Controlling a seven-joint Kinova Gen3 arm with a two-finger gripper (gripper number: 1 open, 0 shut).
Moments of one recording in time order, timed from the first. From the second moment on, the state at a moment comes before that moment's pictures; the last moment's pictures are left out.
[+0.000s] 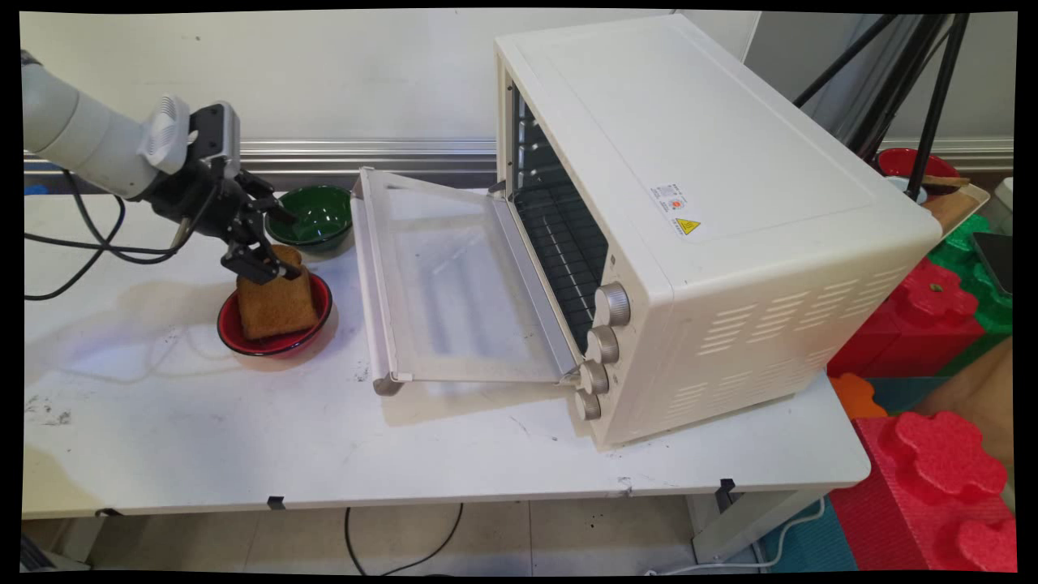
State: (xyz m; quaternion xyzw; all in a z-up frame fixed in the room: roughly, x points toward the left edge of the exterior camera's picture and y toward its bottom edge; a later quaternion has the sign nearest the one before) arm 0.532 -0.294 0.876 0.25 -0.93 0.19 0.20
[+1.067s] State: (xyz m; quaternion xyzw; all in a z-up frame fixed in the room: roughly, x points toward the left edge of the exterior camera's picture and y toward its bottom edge) arm 0.510 -0.330 0.844 0.25 -0.93 0.16 0.22
